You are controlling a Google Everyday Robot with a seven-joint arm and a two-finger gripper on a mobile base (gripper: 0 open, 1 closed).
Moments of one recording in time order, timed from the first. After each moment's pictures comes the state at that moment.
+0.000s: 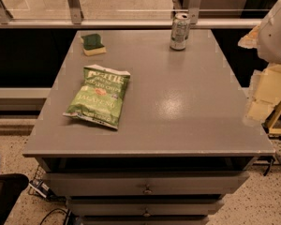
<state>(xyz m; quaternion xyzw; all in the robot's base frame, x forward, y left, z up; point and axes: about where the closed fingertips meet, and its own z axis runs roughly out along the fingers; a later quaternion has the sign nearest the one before) 0.438 -0.216 0.977 -0.60 0.78 -0.04 0.16</state>
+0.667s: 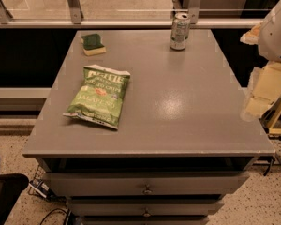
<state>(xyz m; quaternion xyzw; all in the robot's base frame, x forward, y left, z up) 0.451 -0.222 0.977 -0.59 0.78 -0.04 0.18</state>
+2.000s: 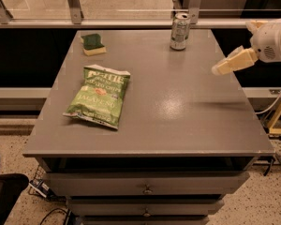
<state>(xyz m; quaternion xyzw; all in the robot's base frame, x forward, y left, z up) 0.635 -0.275 0.943 -0.41 0.77 0.04 0.49</state>
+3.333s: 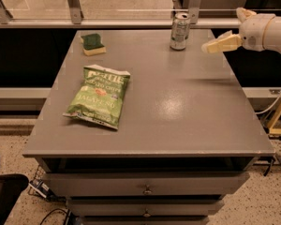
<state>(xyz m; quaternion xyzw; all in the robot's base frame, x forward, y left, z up) 0.733 -0.278 0.950 -0.36 0.70 0.09 0.61</state>
